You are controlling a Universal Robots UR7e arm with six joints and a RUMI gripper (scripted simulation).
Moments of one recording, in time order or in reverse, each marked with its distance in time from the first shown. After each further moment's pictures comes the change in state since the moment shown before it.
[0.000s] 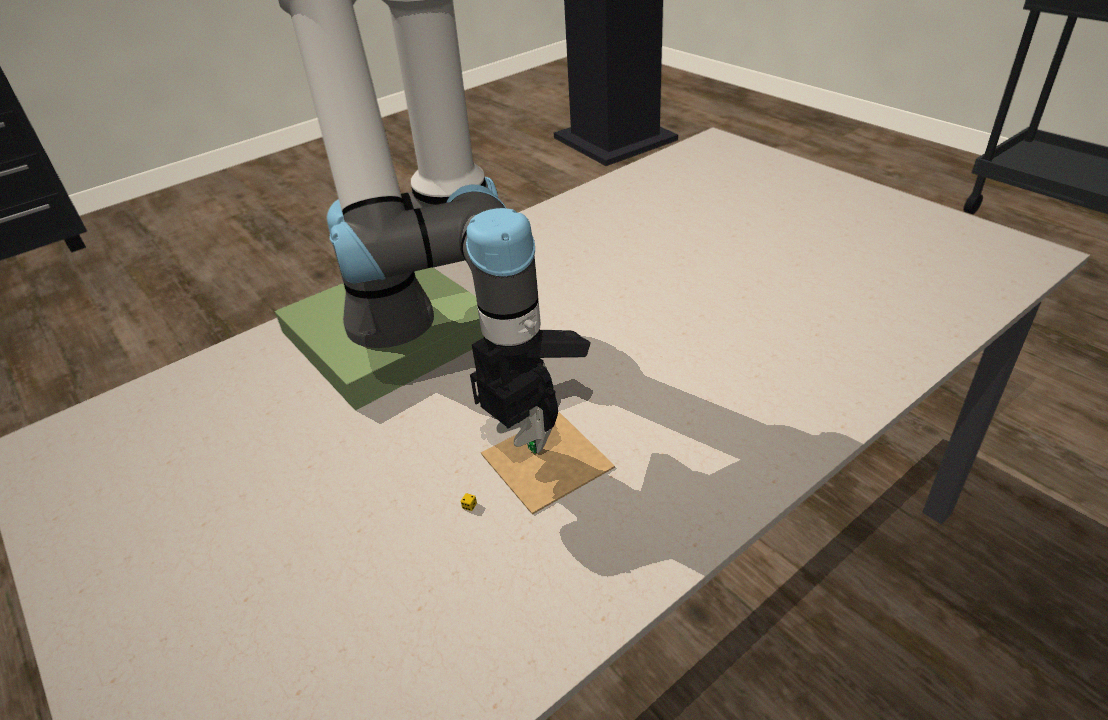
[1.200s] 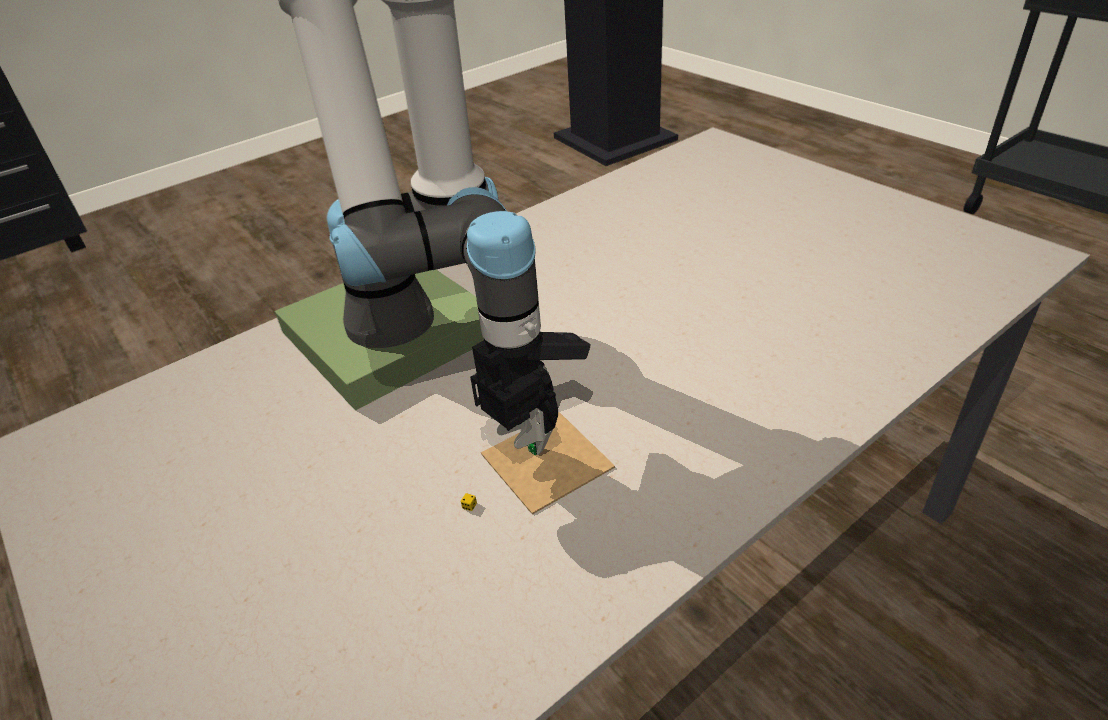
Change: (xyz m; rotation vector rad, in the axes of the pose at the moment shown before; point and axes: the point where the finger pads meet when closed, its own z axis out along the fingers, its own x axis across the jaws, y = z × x) arm 0.000 0.000 0.004 0.000 0.000 0.000
